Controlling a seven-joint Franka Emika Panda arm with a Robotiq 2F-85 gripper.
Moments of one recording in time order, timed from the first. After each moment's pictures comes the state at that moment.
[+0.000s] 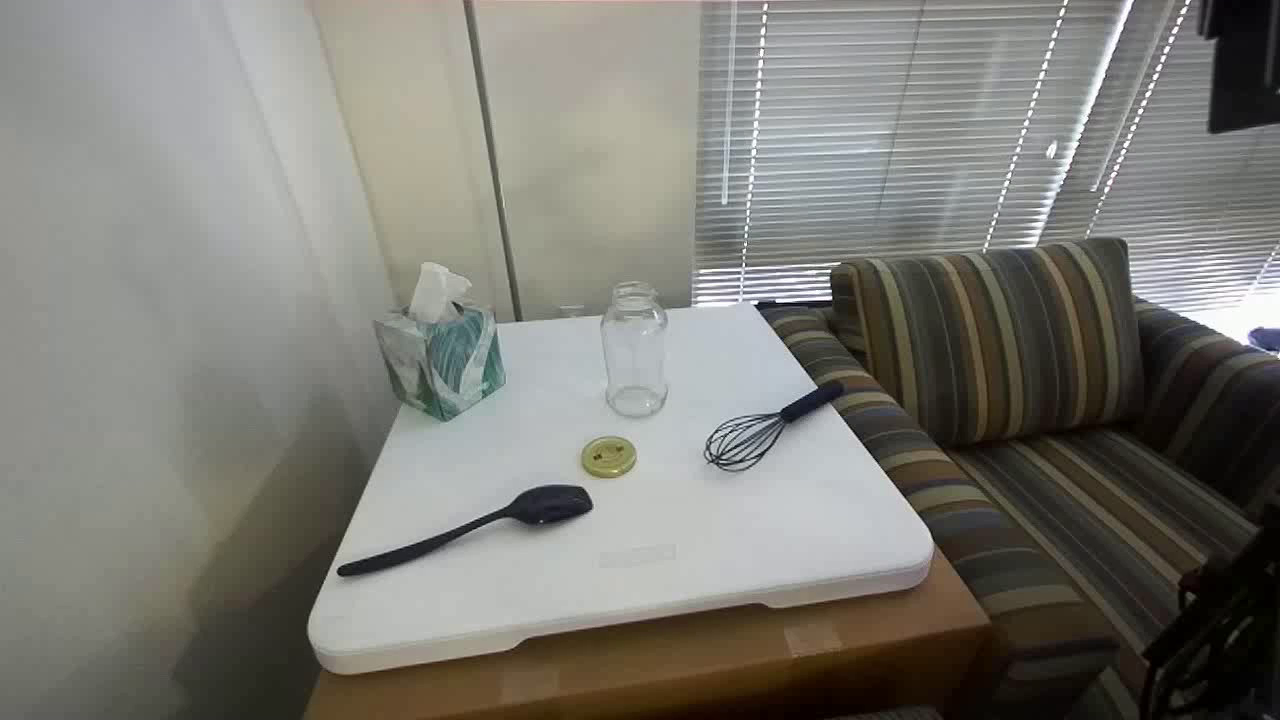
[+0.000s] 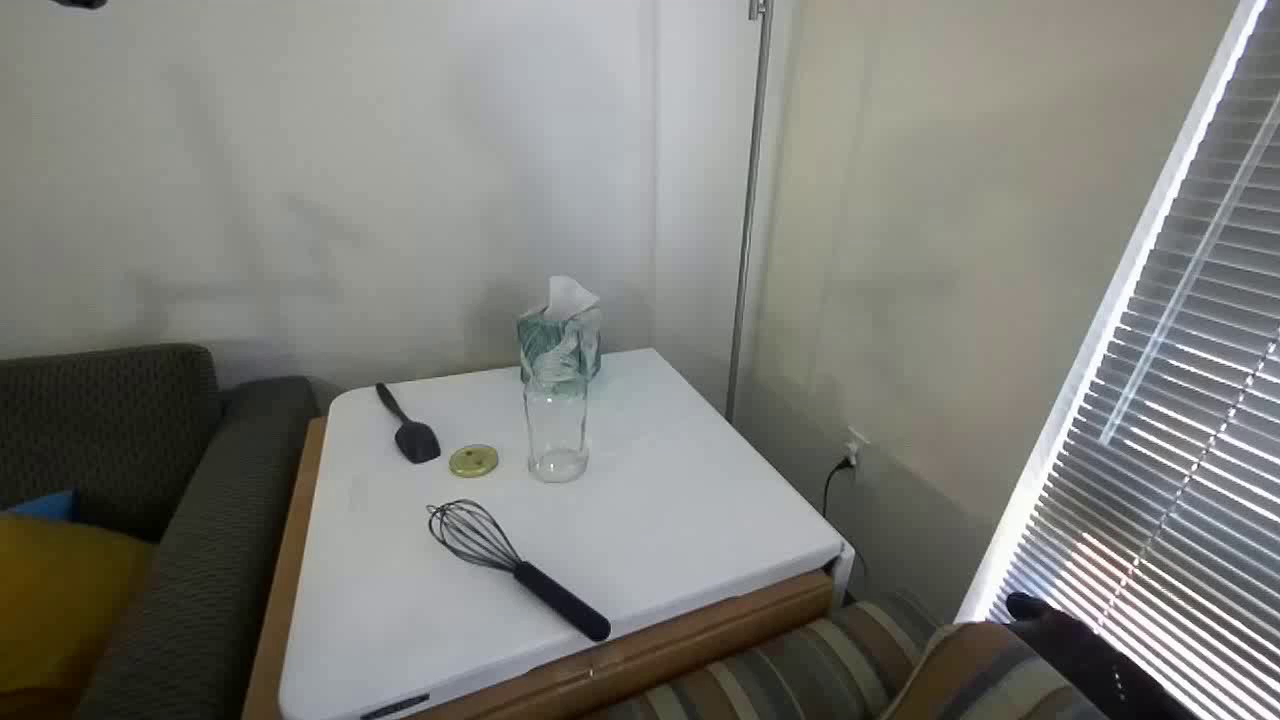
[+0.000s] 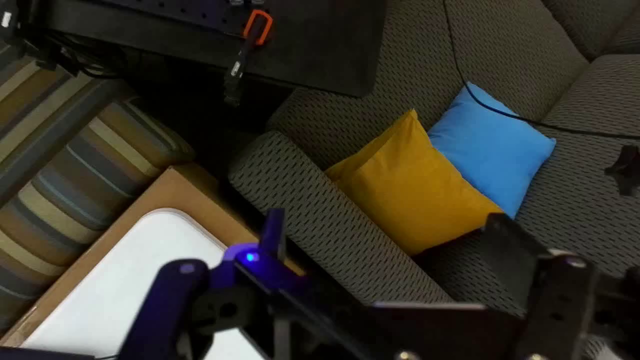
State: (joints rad) arm 0.22 -0.39 0.08 -2.37 0.30 1.74 0.00
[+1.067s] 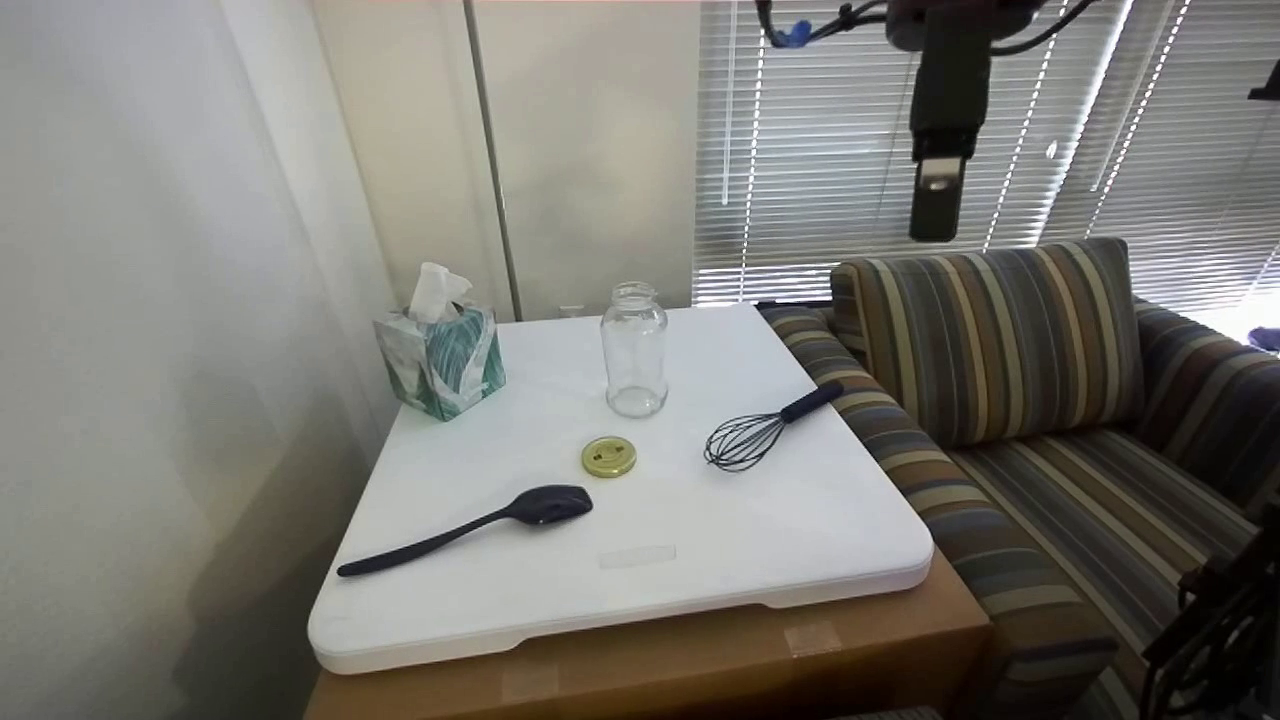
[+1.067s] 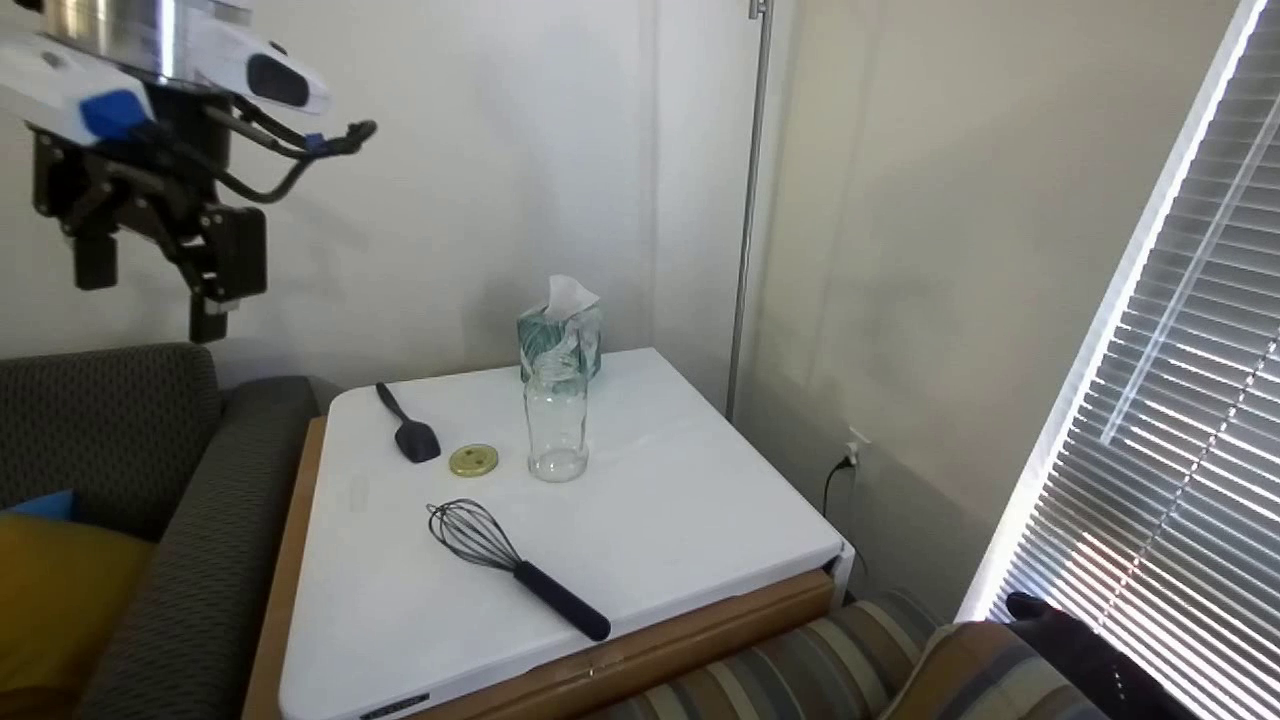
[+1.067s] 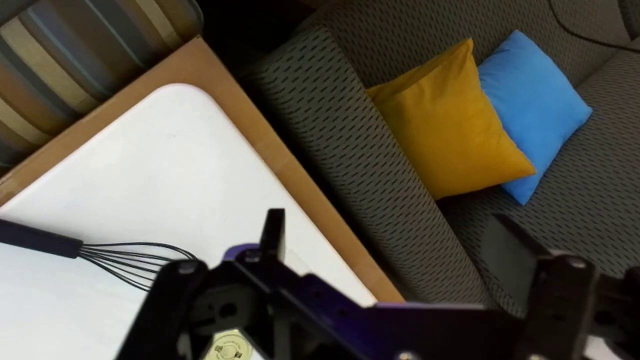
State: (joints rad) arm 0.15 -0.08 0.01 -2.28 0.31 2.01 -0.36
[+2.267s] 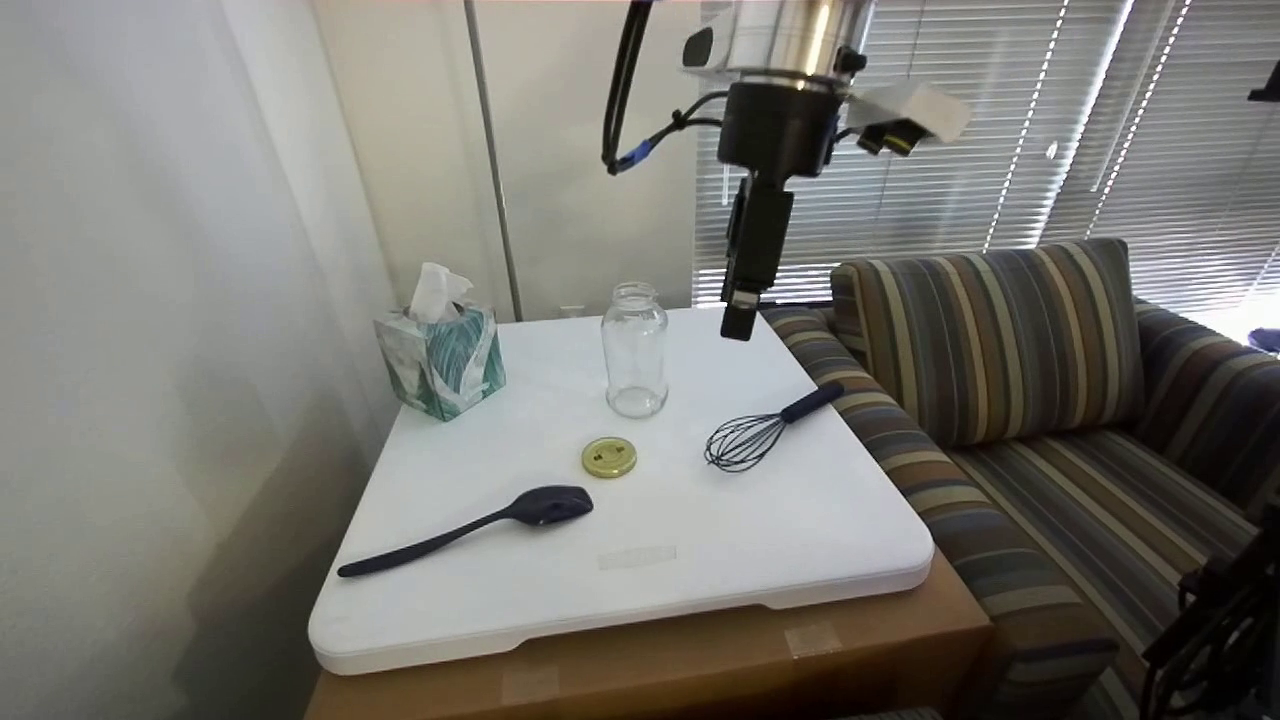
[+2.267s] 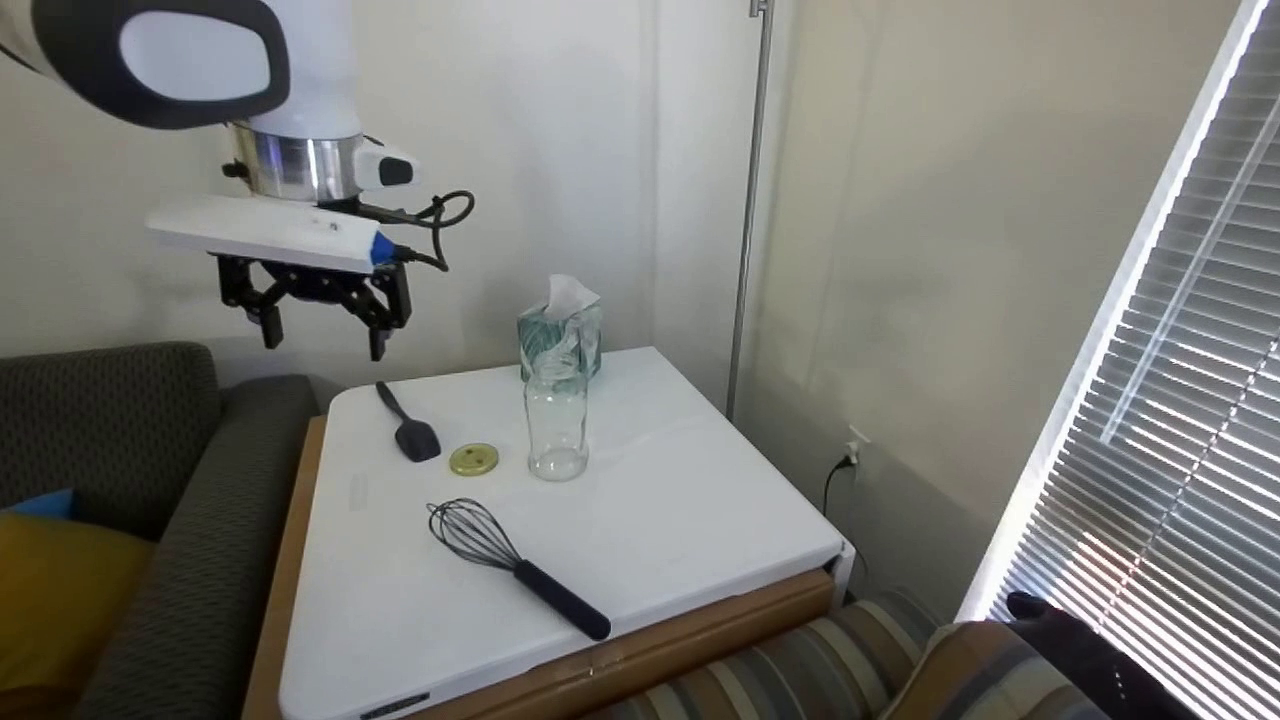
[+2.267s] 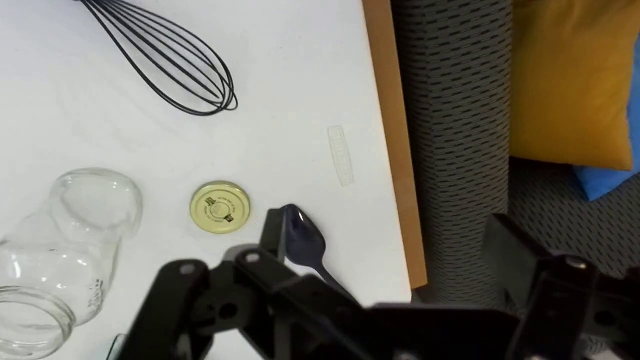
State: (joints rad) arm 0.12 0.25 0.12 -2.14 0.29 2.43 -0.71
